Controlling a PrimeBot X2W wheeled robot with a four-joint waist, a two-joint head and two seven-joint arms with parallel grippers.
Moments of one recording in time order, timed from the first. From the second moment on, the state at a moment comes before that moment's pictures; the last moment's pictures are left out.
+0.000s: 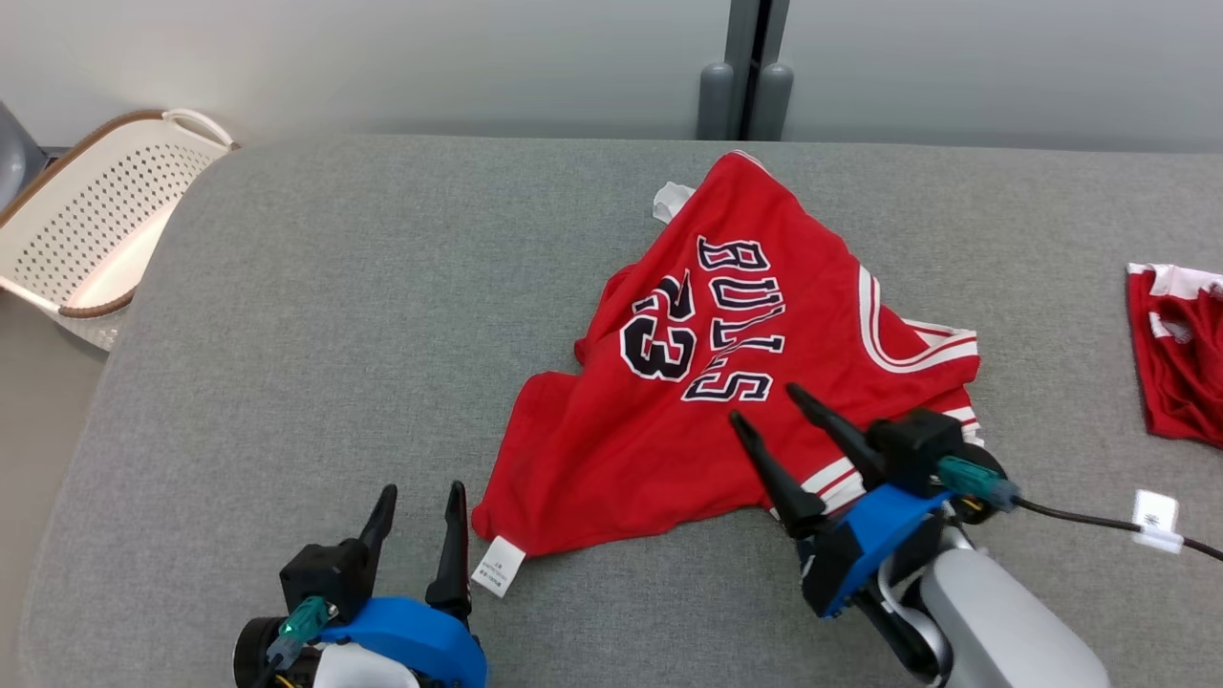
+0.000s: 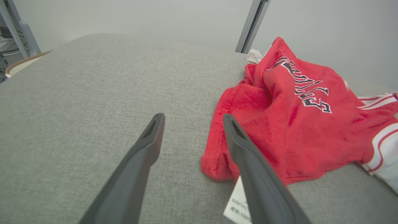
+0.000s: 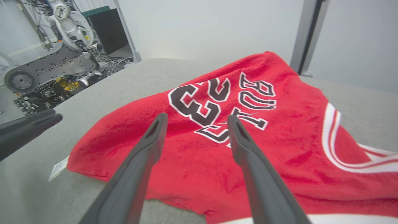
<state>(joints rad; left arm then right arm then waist) -0.12 0.06 -0.23 0.41 -0.33 -0.03 -0.22 -0.45 -0.18 0.56 0.51 0.44 0.13 -0.18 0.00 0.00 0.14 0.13</state>
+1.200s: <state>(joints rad) -0.24 0.10 -0.27 0.66 -0.36 0.04 -0.16 -0.16 -0.06 0.02 0.19 0.24 0.13 -0.11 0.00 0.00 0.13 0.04</state>
